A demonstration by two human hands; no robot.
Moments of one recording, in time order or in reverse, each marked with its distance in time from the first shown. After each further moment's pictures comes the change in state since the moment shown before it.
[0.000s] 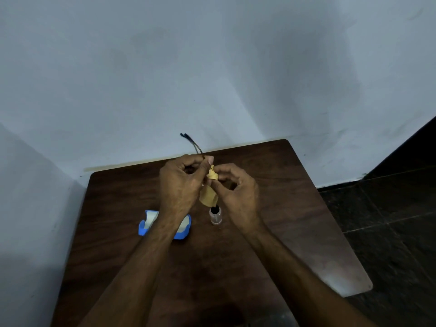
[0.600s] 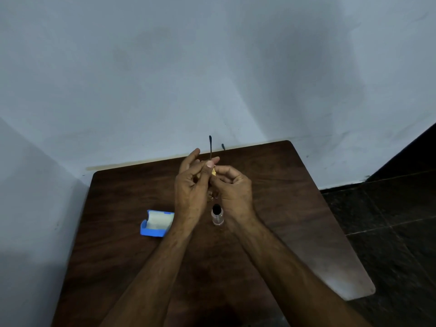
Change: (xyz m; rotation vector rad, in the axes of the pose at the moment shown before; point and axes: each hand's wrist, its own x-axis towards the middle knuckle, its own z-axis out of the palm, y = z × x) left_hand -0.013 -0.026 0.022 -0.199 -0.031 -0.094; right_hand 0.006 -0.003 0.028 0.698 0.016 0.359
